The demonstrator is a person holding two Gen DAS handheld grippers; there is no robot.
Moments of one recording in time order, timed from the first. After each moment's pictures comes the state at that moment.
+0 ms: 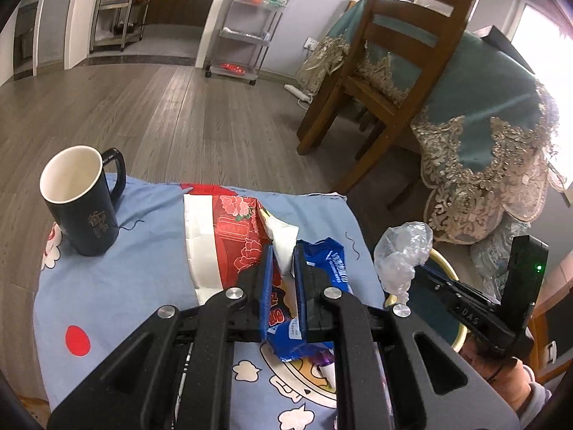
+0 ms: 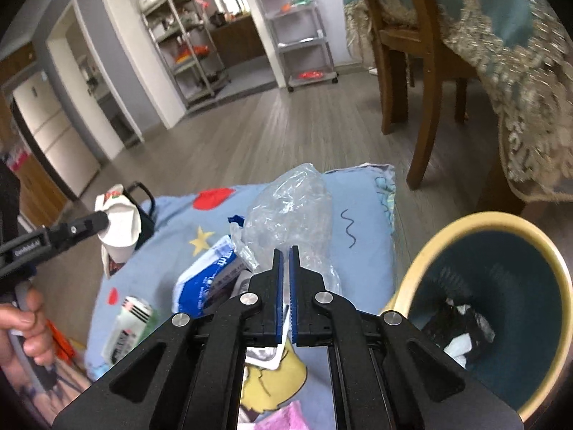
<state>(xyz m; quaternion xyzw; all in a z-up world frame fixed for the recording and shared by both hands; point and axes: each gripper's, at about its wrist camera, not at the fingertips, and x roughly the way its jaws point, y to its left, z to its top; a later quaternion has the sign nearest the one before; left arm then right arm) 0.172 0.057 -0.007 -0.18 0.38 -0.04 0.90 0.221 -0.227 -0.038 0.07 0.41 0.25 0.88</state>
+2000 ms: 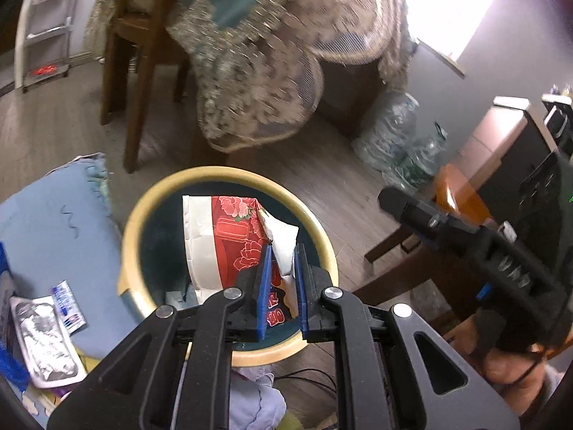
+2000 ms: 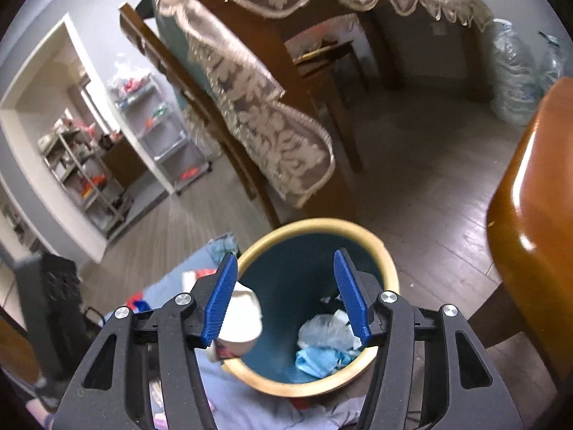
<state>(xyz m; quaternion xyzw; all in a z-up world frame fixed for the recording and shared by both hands) 0.196 -0.259 -0.036 -0.07 0.42 -0.35 0.83 0.127 -0.443 -0.006 0.23 0.30 0.00 0.92</state>
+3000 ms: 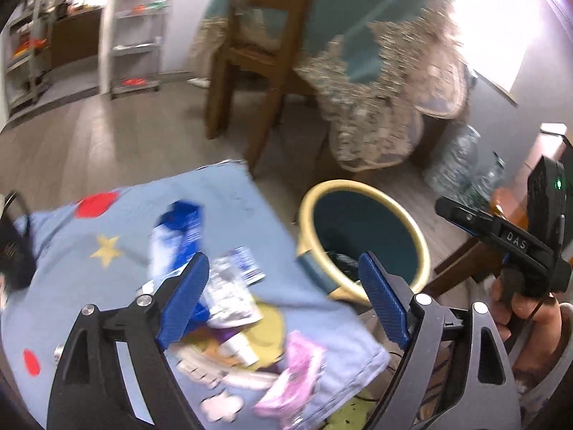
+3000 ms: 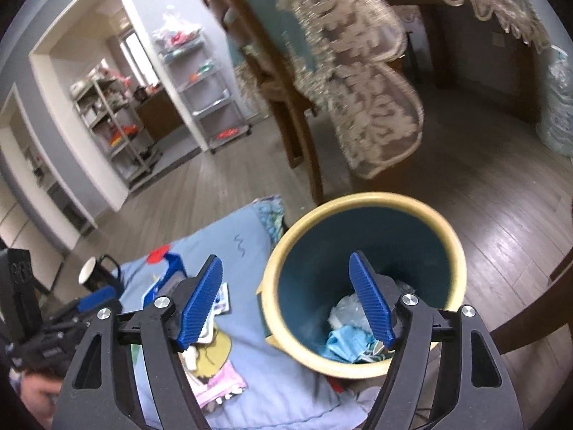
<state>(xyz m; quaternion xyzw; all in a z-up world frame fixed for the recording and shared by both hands) 0.148 -0.071 -0.013 -0.07 0.39 -0.19 0.90 0.136 -0.357 -0.011 0.16 0.35 0.09 0.92</state>
